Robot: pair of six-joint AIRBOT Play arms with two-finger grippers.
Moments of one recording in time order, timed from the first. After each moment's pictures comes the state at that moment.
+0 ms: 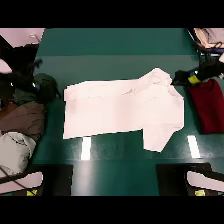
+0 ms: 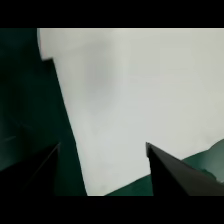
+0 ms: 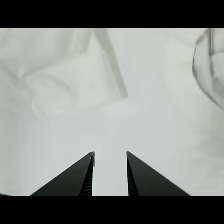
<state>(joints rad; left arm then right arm) 0.15 -1.32 1.16 1.11 -1.37 -1.32 -0.10 -1.31 1.33 -1.21 1.32 1.45</state>
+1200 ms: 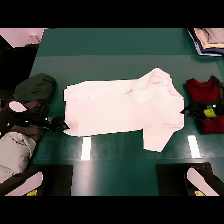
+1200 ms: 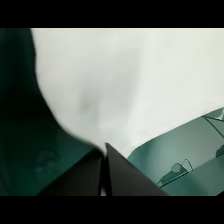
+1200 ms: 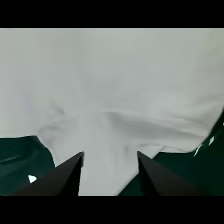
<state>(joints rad) 0.14 -1.12 0.64 0.93 -1.20 -1.24 -0.45 -0.97 0.83 -1.08 1.41 1.36</state>
